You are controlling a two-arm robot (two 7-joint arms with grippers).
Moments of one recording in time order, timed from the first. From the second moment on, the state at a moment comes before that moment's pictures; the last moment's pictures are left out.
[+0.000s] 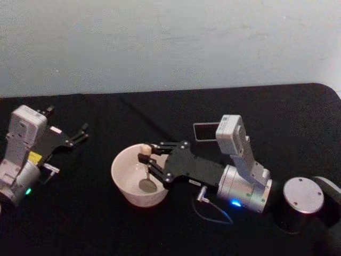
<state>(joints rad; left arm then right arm) -0.20 0.60 0.45 -1.41 -0.25 -0.12 0.03 0.29 0.35 -0.57 -1.41 0.34 -0.17 0.63</state>
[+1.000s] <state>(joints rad) -0.20 0.60 0.45 -1.41 -0.25 -0.12 0.03 0.38 0.28 -0.57 -1.30 0.33 -0.18 0.59</state>
